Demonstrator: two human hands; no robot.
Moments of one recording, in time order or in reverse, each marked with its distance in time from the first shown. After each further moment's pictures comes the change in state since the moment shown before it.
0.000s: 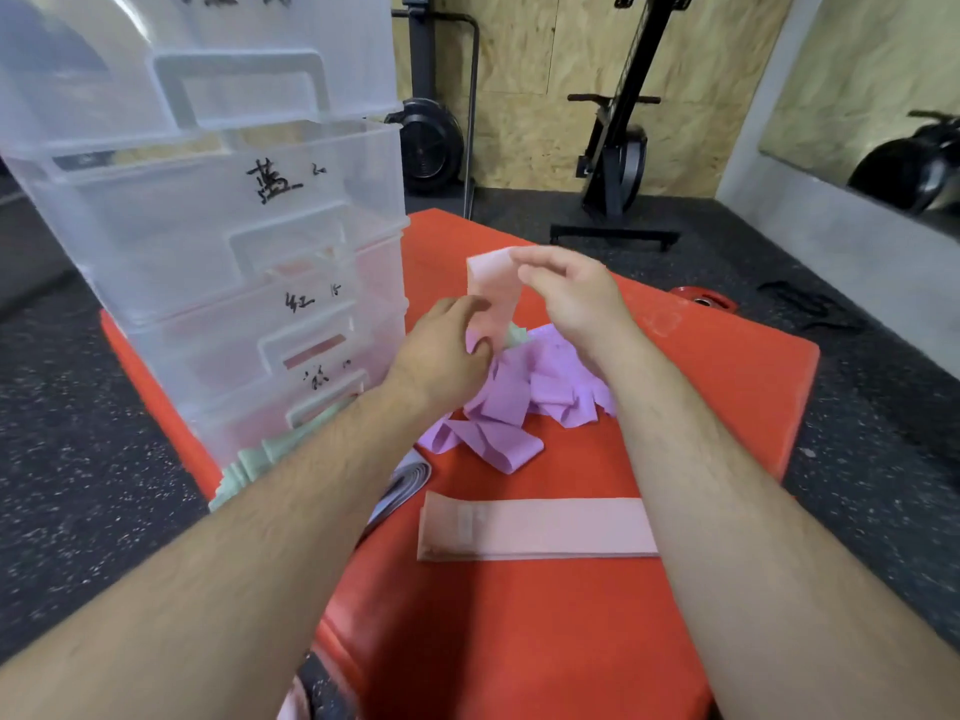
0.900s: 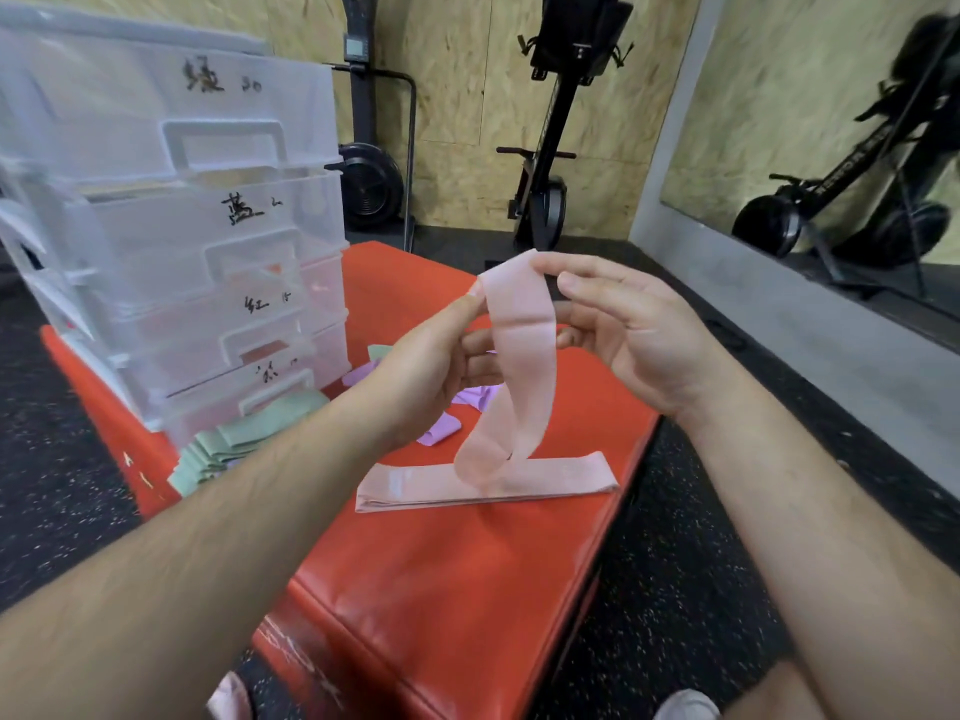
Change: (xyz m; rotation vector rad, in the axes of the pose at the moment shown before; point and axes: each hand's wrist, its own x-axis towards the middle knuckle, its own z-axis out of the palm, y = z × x) left_hand -0.092 0.129 -0.044 -1.222 -0.423 -0.016; right_hand -0.159 -0.097 -0.119 0.319 -0.222 -0.044
